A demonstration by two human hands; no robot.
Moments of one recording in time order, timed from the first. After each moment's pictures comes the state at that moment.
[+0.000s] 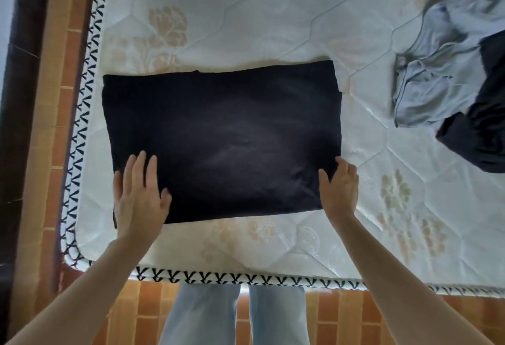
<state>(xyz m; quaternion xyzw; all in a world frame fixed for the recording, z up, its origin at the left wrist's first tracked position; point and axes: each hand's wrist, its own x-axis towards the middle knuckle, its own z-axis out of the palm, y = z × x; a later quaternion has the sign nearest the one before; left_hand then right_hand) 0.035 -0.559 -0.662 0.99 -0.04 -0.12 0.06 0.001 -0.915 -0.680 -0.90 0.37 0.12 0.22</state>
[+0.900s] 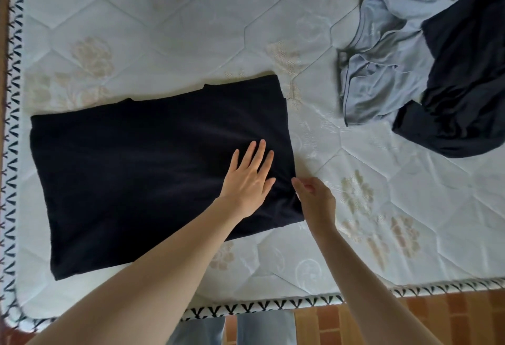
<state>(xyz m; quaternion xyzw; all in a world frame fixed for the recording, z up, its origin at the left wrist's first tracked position) 0.075 -0.833 -0.703 0.89 -0.36 -0.27 0.00 -0.012 -0.974 -0.686 -0.75 0.49 0.13 0.44</state>
